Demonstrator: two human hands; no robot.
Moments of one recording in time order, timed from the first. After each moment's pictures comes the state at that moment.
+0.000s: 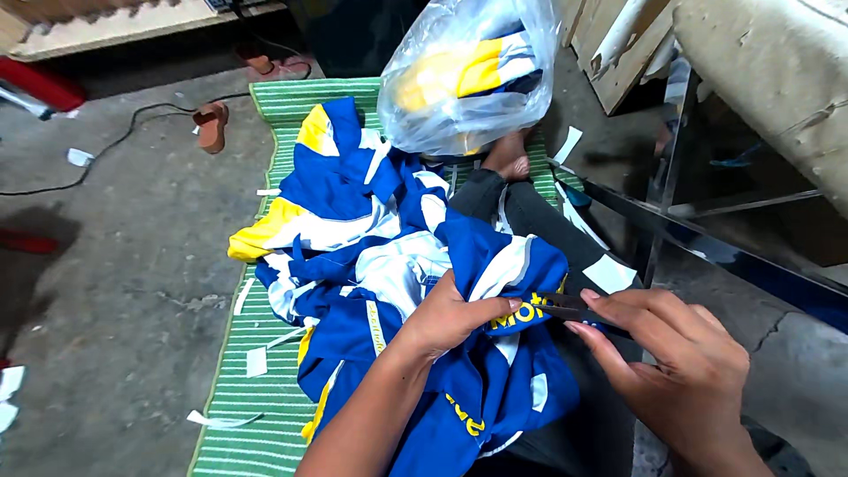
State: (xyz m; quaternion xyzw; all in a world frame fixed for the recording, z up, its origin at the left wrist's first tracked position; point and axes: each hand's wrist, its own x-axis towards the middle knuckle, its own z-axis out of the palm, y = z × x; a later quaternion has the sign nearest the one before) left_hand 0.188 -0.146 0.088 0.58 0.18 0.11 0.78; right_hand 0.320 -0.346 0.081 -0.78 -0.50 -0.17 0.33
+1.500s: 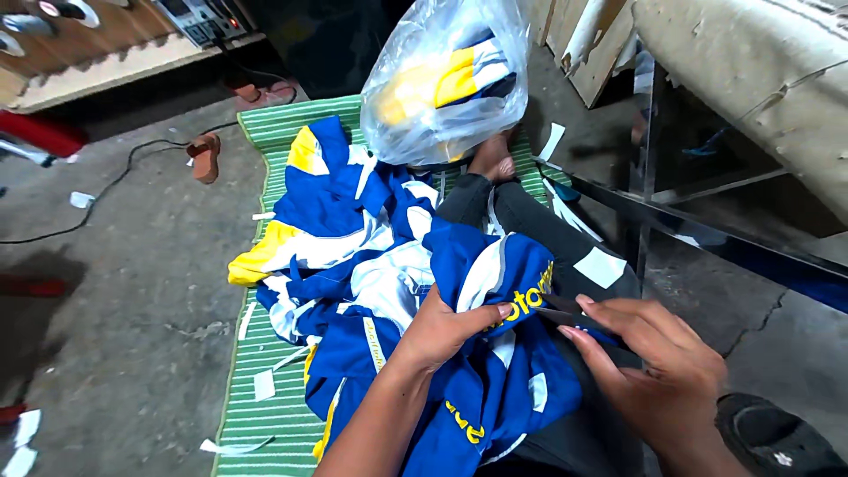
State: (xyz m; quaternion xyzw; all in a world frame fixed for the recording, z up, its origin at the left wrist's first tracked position) left_hand 0.188 -0.154 0.082 0.57 0.19 0.15 0.78; right_hand 0.305 -0.355 0.062 -0.79 -0.43 -0.16 0.40
